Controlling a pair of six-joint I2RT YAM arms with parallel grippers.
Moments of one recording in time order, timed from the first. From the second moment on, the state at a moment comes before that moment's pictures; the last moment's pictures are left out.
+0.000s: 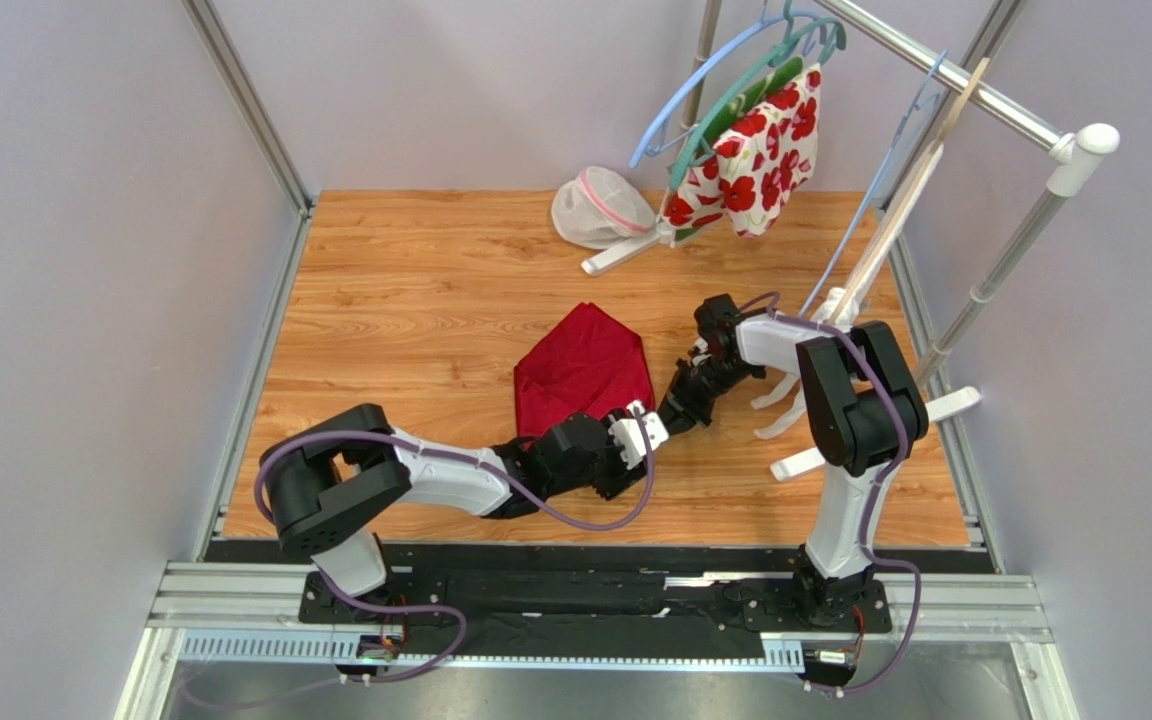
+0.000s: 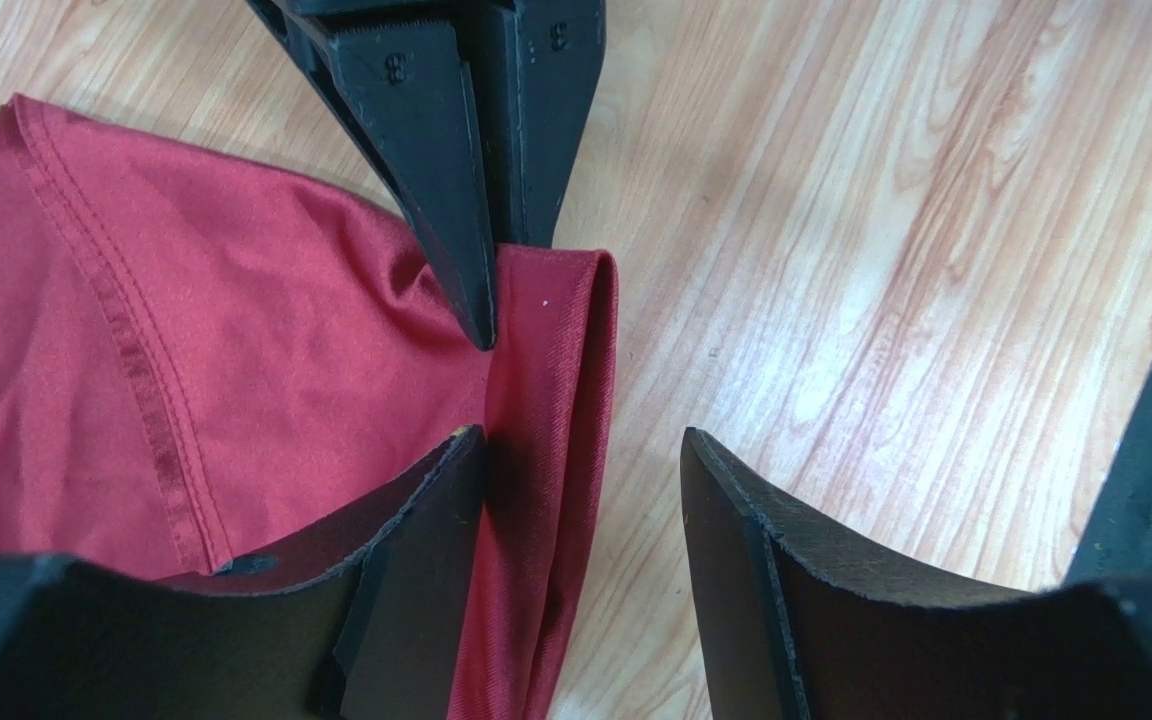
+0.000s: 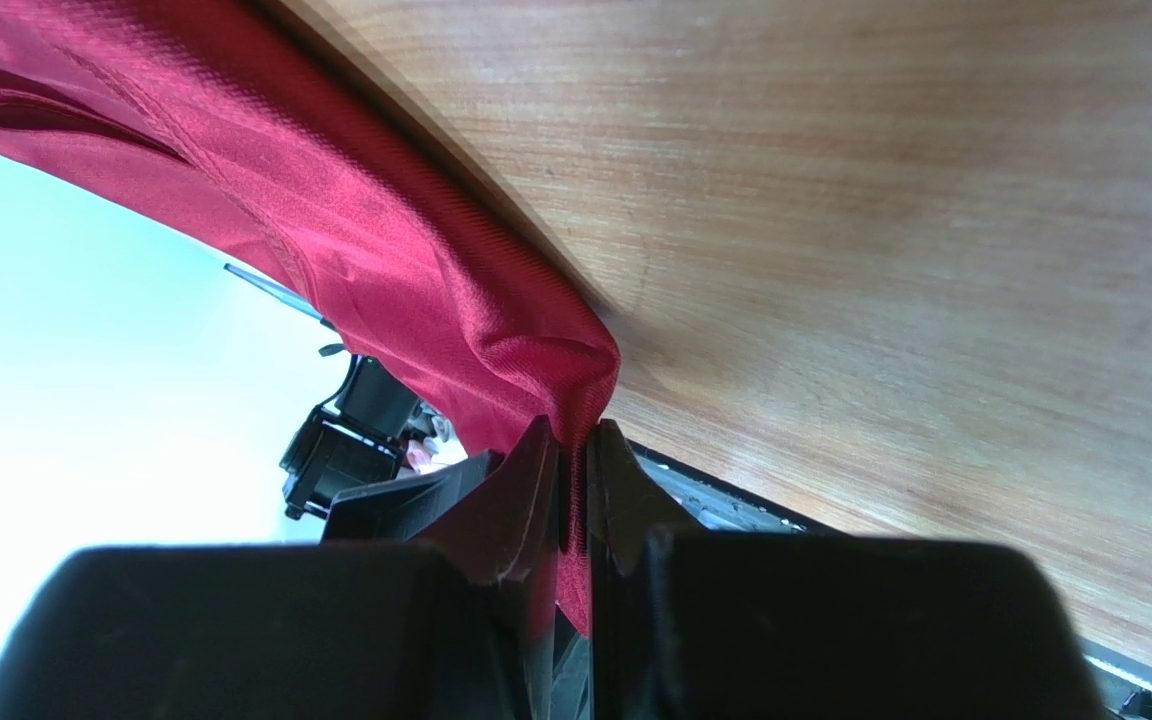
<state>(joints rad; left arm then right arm) -1.12 1.64 0.64 0.52 -0.06 0.12 0.31 1.92 1.11 -0.70 -0.68 0.81</state>
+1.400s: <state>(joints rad) -0.90 1.71 0.85 0.12 0.38 0.07 0.25 1.52 0.71 -0.42 -0.64 1.00</state>
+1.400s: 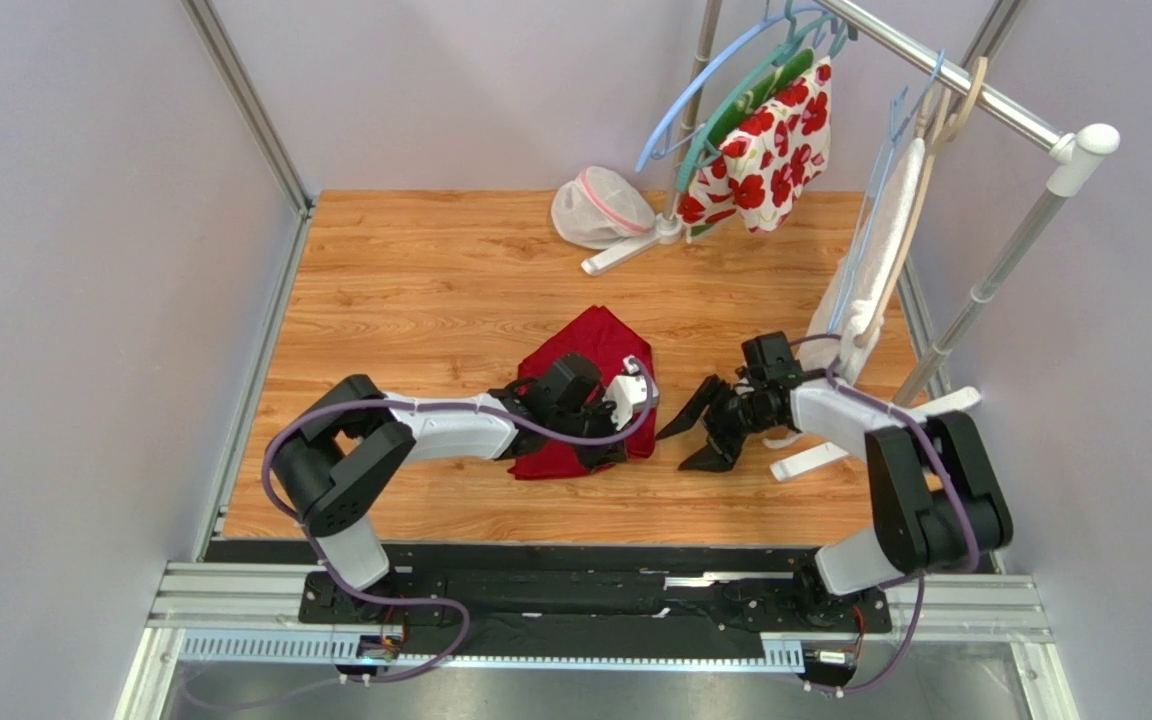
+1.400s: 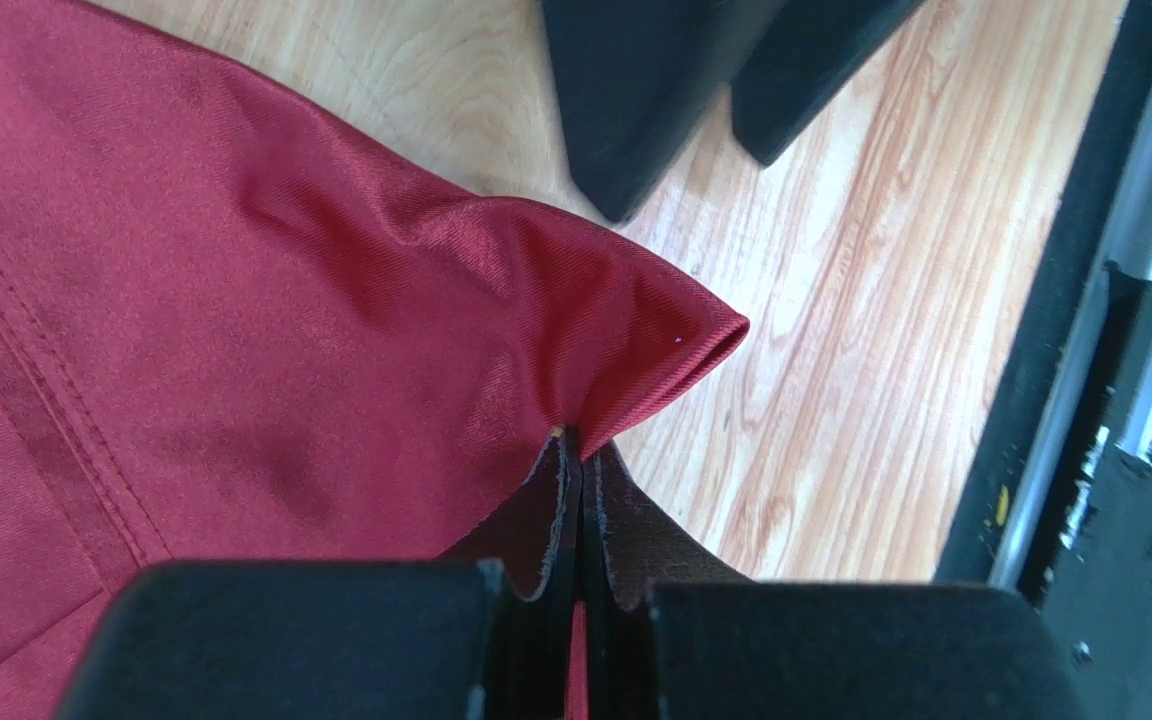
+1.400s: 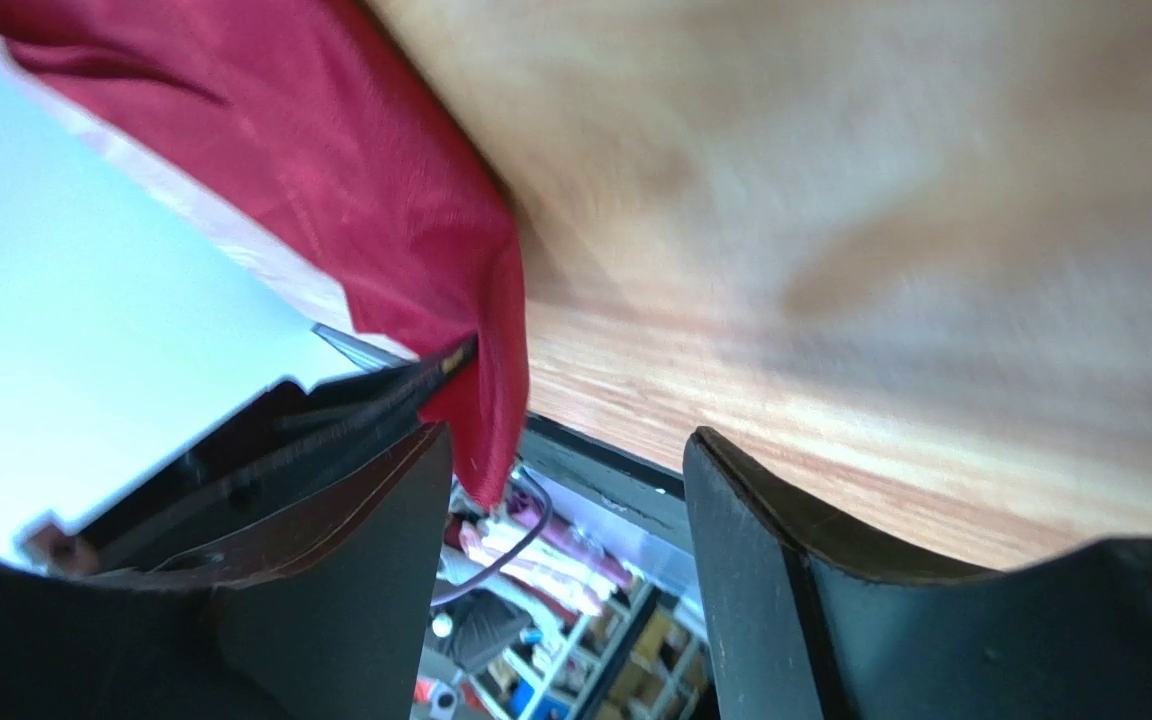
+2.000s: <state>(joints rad) -0.75 1.85 1.07 -0.17 0.72 0.07 0.37 1.05 0.39 -0.01 -0.49 0.84</state>
